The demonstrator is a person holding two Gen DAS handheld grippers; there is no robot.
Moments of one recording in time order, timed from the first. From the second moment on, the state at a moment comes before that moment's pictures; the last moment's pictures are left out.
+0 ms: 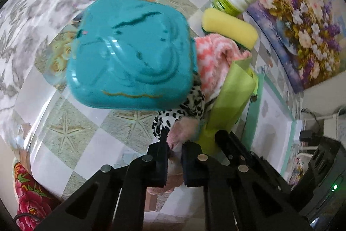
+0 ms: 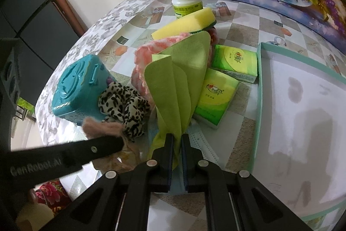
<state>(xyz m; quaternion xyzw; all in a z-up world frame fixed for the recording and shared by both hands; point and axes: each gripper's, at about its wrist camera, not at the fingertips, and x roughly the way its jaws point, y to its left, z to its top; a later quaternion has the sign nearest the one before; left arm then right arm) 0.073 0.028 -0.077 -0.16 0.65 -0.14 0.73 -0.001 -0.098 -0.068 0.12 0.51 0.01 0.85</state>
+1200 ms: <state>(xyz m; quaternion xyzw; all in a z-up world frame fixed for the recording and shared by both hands) 0.063 0.074 -0.074 -0.22 0.66 -0.13 0.71 0.020 -0.096 -0.070 0.11 0.50 0.00 0.86</state>
